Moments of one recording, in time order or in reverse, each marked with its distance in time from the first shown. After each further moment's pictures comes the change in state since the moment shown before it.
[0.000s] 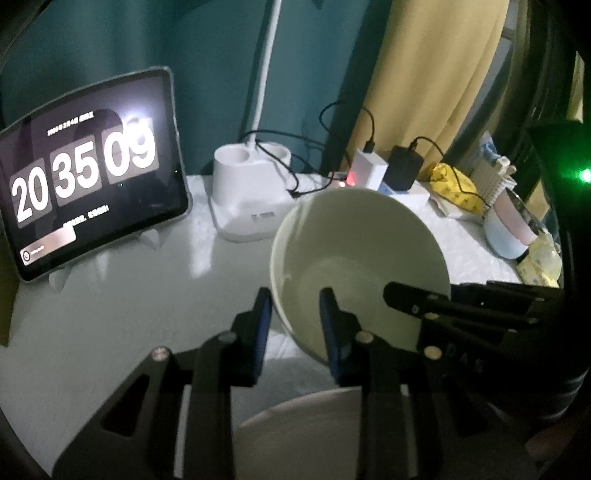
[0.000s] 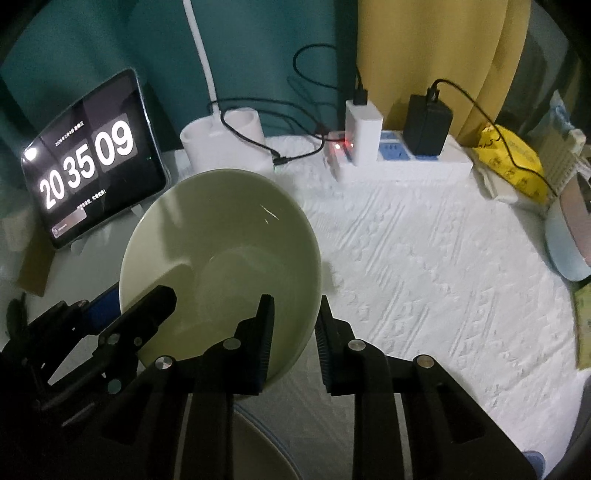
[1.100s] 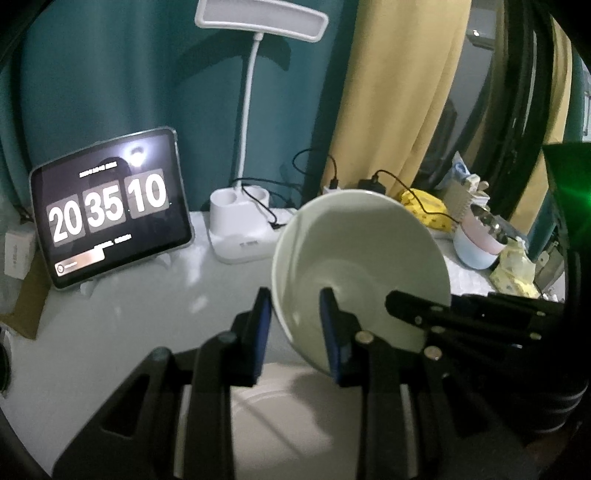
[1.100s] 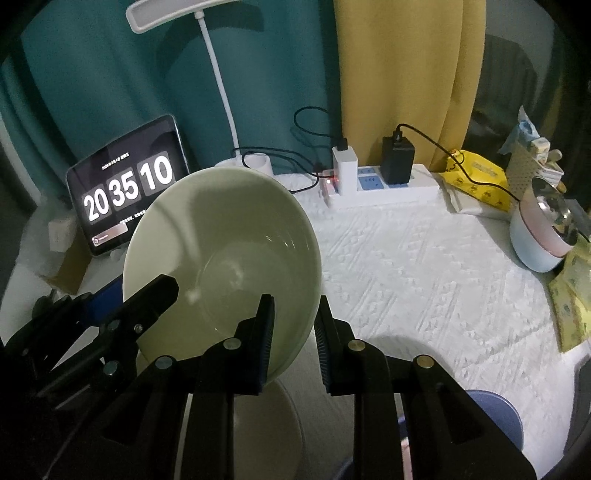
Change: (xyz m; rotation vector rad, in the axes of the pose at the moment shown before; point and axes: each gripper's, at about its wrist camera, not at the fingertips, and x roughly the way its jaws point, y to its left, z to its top) left arm -0.075 -0.038 -0.010 0.028 -0.119 0.010; right arm -0.081 -0.005 -0.036 0.005 -0.141 0.033
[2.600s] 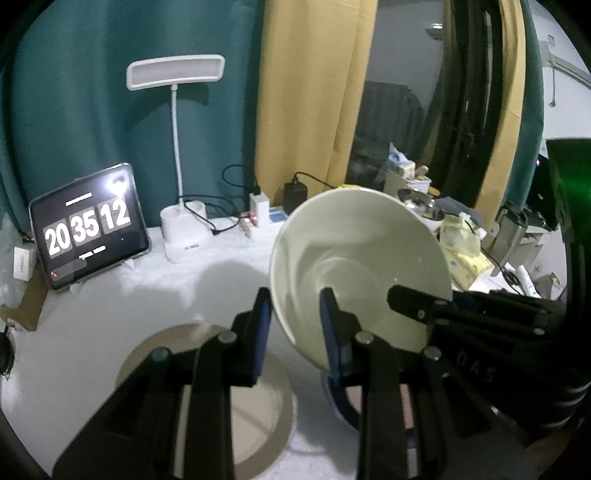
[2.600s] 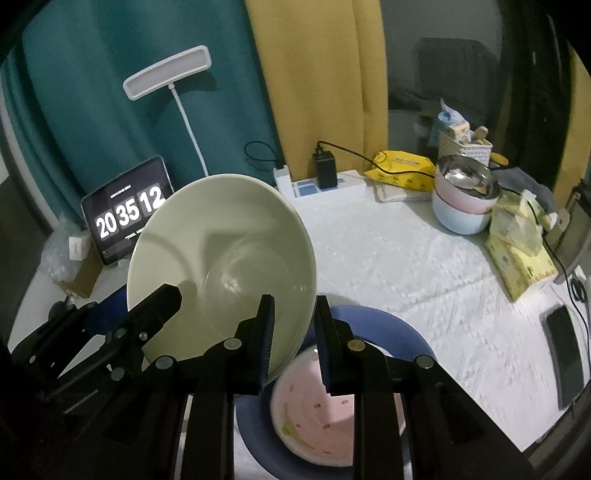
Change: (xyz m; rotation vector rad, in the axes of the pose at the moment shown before) left arm -0.067 -0.109 -0.041 0.112 -0.059 -0.045; right arm -0.102 -0.070 -0.068 0.100 -0.121 -0.020
